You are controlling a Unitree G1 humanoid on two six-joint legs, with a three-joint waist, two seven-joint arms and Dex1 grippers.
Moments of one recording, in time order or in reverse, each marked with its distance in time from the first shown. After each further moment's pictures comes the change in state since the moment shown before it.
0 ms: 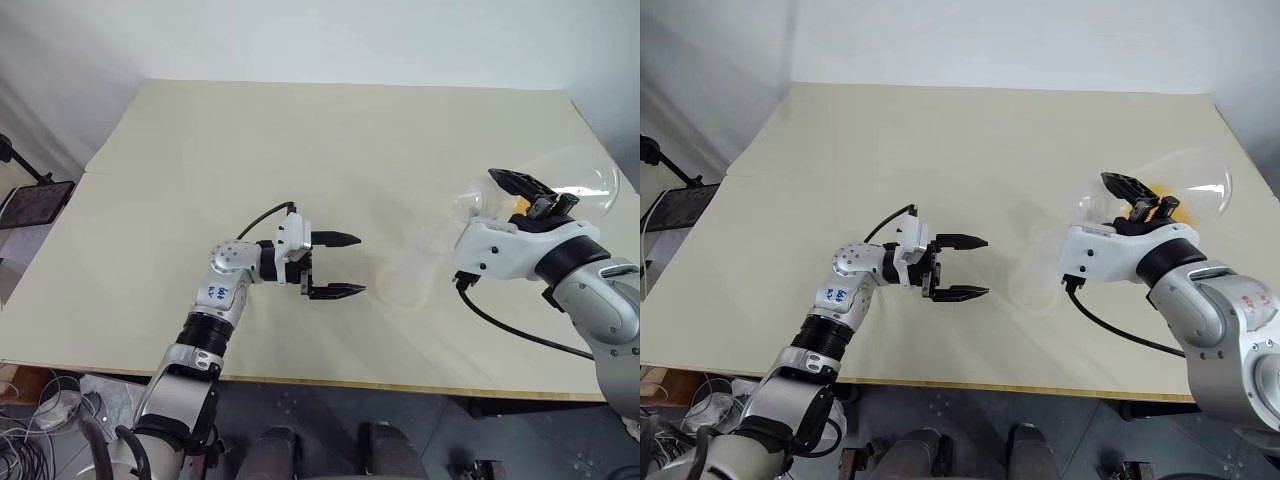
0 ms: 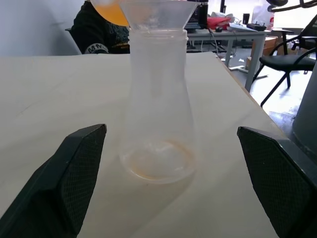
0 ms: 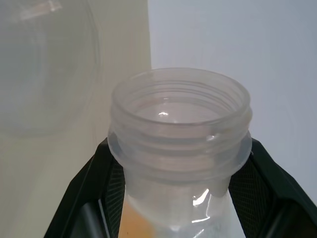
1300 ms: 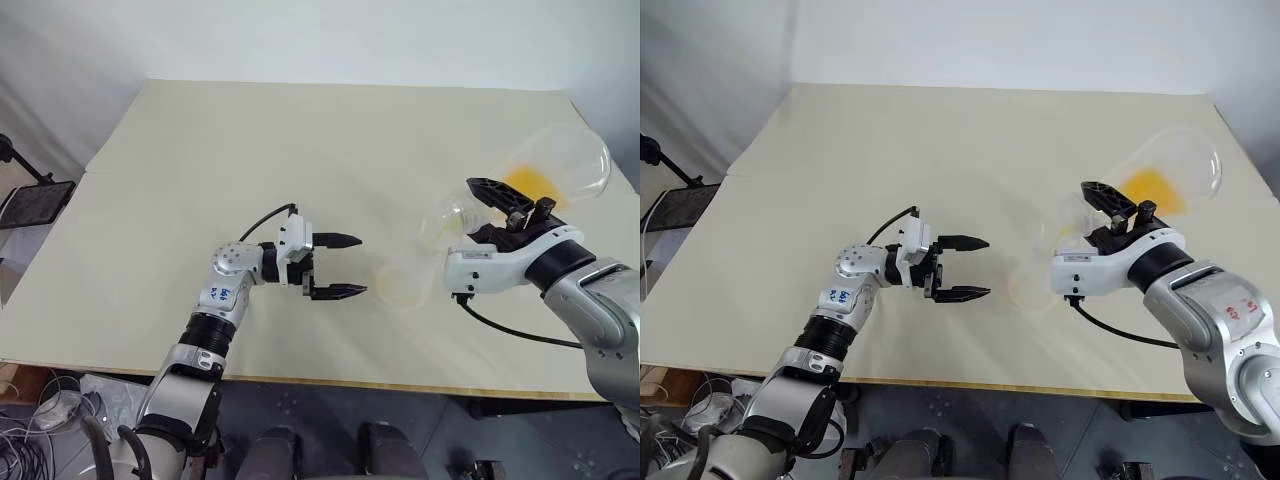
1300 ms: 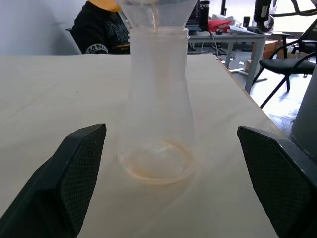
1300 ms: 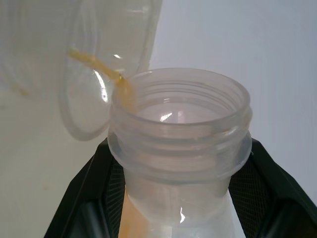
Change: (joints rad) left arm -0.001 -0.010 0.000 0.020 0.000 -0.006 0.002; right arm 0.031 0.144 -0.089 0.110 -0.287 -0.367 0.153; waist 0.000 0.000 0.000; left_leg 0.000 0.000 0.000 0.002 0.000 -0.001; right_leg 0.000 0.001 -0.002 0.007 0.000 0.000
